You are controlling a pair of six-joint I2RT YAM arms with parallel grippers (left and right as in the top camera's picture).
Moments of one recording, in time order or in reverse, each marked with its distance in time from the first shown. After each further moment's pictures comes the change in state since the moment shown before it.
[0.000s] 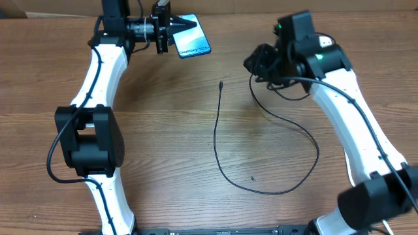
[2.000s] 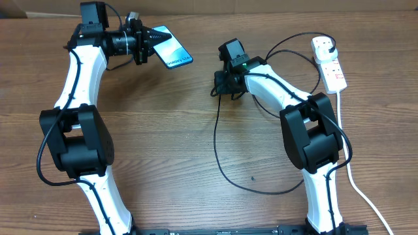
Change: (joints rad) left arm 0.103 0.001 0.000 -0.436 -0.276 0.476; right arm 0.133 0.536 0.024 0.335 0.135 -0.274
